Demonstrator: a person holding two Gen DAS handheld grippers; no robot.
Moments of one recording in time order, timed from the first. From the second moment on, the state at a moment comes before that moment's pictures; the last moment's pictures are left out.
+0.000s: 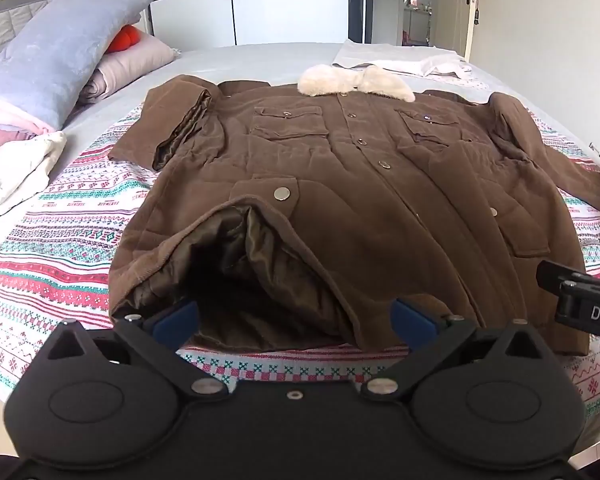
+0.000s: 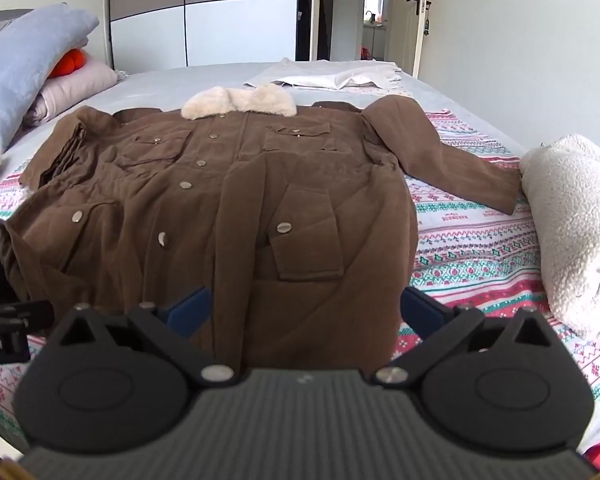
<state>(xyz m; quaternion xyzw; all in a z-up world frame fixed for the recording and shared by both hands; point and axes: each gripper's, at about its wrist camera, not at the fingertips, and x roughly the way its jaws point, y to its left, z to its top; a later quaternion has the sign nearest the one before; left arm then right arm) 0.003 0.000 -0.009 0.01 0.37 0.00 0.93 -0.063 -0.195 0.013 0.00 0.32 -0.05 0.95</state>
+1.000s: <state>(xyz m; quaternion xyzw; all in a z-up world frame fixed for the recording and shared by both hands) 0.001 -0.002 -0.009 0.02 0.36 -0.01 0.93 -0.068 -0.194 0.009 0.00 0.32 -0.05 0.95</state>
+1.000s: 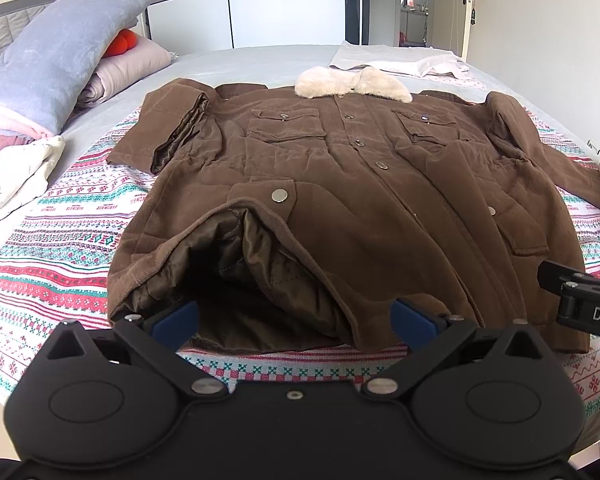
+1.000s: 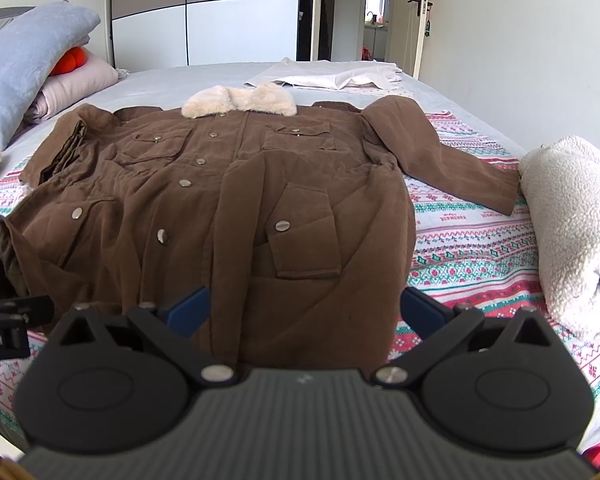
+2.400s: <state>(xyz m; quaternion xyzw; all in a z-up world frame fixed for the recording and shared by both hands) 0.001 0.001 -0.008 0.02 0.35 -0.01 0.94 -0.069 -0.195 0.006 -0.01 0.31 -0.05 0.95</state>
